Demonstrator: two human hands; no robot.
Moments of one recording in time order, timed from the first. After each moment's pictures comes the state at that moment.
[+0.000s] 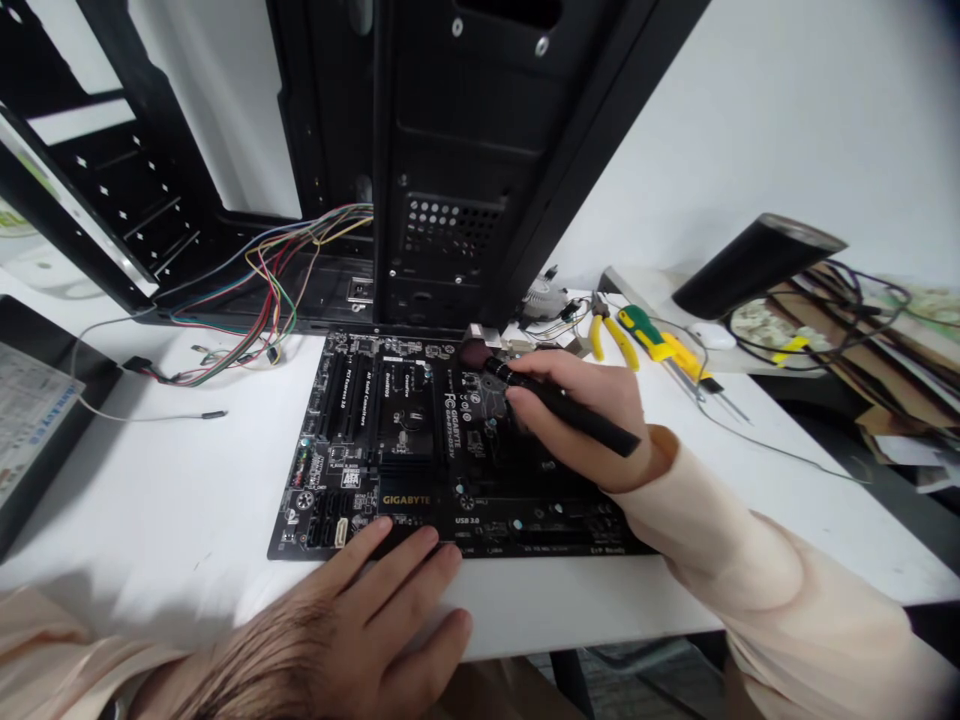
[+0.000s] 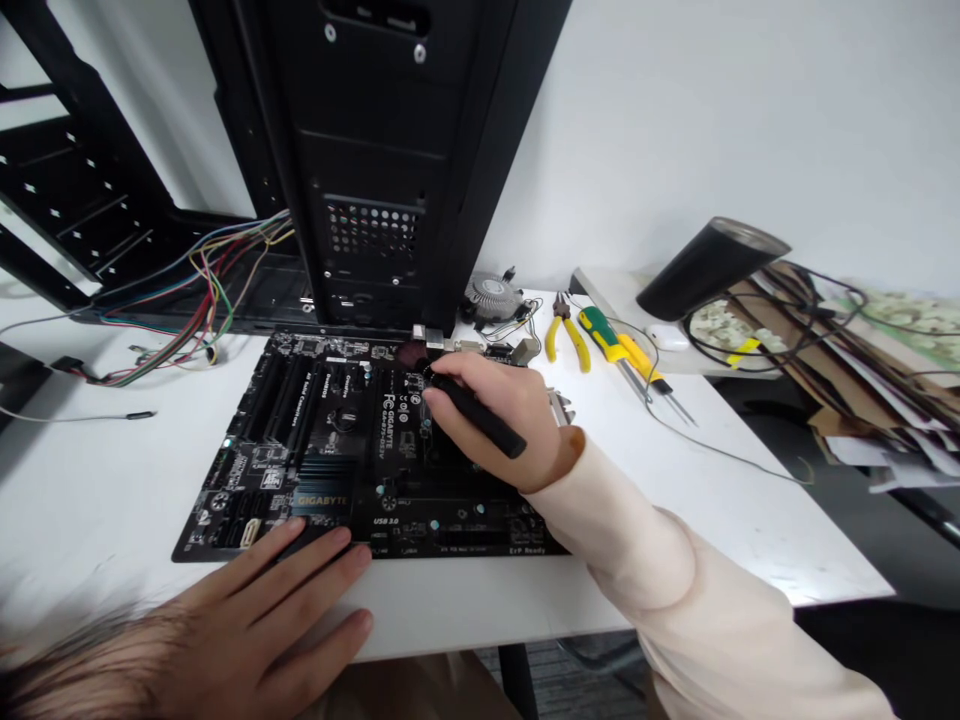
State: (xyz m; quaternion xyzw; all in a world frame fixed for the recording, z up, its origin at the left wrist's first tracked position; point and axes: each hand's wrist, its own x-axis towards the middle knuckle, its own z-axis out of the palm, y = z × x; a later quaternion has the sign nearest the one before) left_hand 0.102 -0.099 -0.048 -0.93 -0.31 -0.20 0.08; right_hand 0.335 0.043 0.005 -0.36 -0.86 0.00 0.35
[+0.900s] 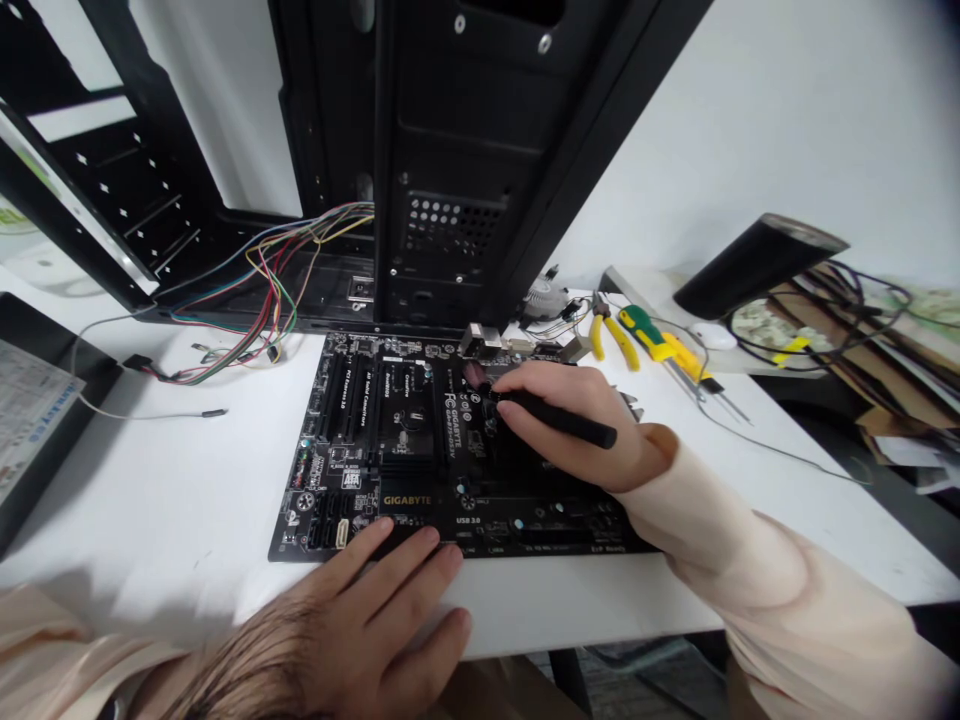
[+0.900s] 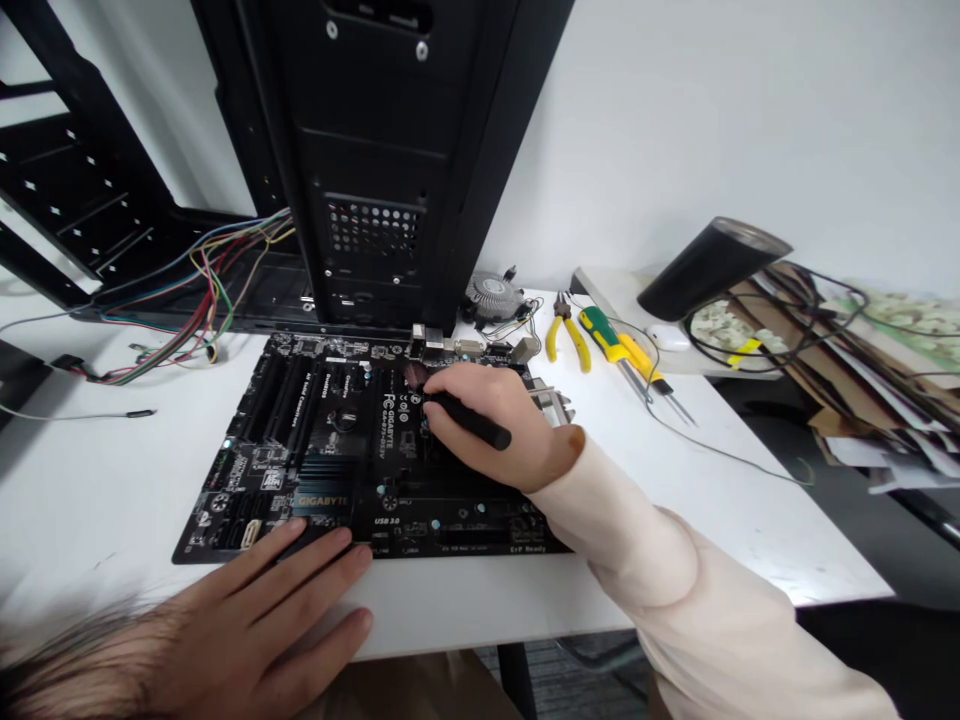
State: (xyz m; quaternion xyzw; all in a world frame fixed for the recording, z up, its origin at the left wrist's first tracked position) left_hand 0.103 -0.100 -0.049 -0.93 -0.31 -0.19 0.08; right_hand 0.335 0.048 0.010 -0.31 -0.91 0.08 0.26
